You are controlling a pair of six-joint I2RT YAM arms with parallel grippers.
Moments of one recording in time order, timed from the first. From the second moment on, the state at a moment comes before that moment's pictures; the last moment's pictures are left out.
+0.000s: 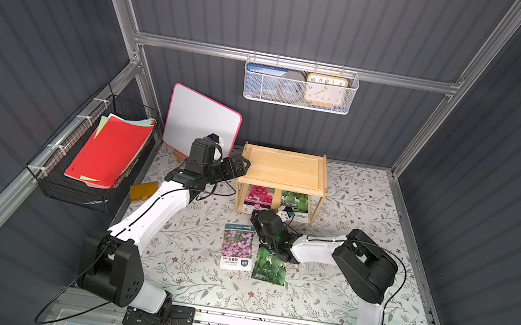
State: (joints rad) left arm -0.21 1.46 1.22 -0.28 0.31 -0.62; right arm 0.90 1.97 1.00 0.41 0.33 1.50
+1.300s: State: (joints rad) left arm -0.21 1.46 1.22 -0.29 0.30 -0.60; right arm 0.87 2.05 1.05 0.45 0.36 1.49
